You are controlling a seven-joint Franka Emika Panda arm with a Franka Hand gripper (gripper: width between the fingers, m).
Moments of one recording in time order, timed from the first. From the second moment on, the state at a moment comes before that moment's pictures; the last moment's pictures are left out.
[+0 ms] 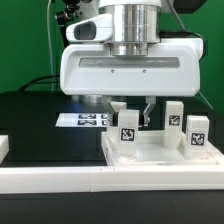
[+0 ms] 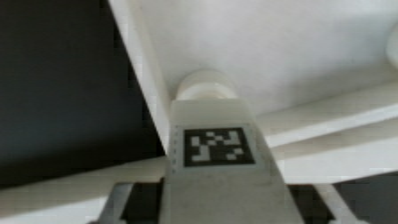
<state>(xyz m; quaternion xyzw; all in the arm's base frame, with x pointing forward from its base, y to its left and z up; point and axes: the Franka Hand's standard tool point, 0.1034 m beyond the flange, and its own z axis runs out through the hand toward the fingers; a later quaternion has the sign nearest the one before) 0.621 0.002 0.084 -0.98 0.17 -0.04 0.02</state>
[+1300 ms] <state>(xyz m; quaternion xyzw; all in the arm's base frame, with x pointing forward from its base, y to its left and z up) 0.621 -0.002 0.082 -0.79 0.61 -0.04 0.05</state>
